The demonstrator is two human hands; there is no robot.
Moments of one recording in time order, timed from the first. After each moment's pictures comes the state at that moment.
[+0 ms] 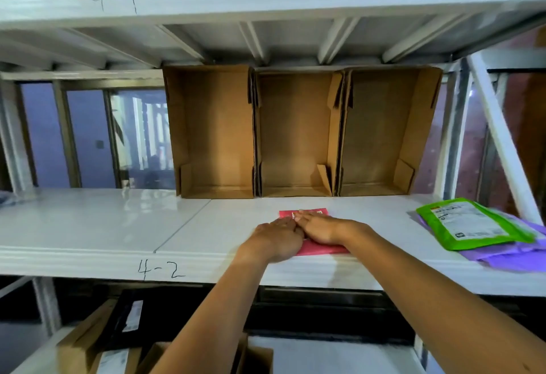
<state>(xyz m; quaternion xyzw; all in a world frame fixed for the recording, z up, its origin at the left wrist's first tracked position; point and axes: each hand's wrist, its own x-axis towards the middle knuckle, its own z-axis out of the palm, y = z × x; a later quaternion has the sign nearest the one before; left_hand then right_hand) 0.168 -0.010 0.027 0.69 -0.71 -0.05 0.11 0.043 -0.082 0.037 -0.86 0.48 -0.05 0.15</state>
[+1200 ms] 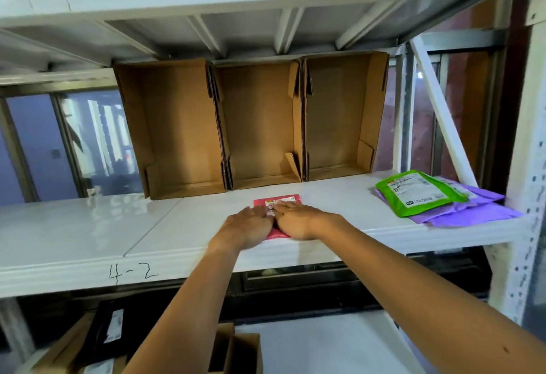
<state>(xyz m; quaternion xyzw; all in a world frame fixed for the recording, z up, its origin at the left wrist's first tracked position) 0.169 -0.011 0.022 0.68 -0.73 0.02 0.02 0.022 -0.030 0.038 -0.88 0.47 -0.04 0.07</state>
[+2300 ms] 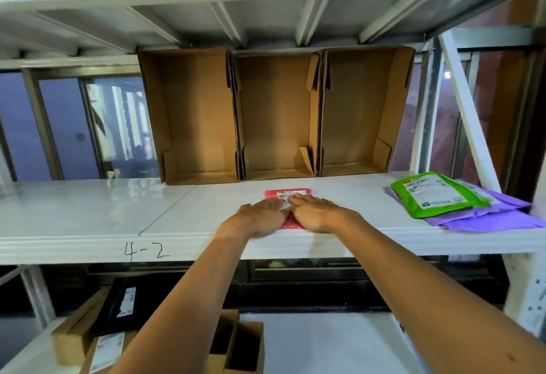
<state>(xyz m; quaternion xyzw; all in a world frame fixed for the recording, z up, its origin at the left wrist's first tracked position) 0.162 0.006 0.033 0.69 -0.71 -0.07 0.06 0.015 -0.056 0.025 -0.85 0.51 -0.04 0.09</state>
